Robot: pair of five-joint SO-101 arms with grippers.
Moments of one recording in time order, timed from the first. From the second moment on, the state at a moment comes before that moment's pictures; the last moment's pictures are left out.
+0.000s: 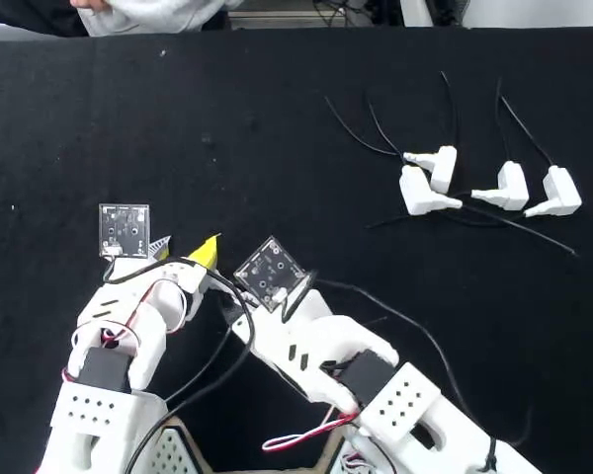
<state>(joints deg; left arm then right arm) 4.8 -83.9 85.2 37.2 7.0 -44.9 -69.1 84.6 26.1 0.6</state>
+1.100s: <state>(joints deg) 4.8 -84.0 86.9 38.5 7.0 -44.9 -69.1 84.7 26.2 0.4</state>
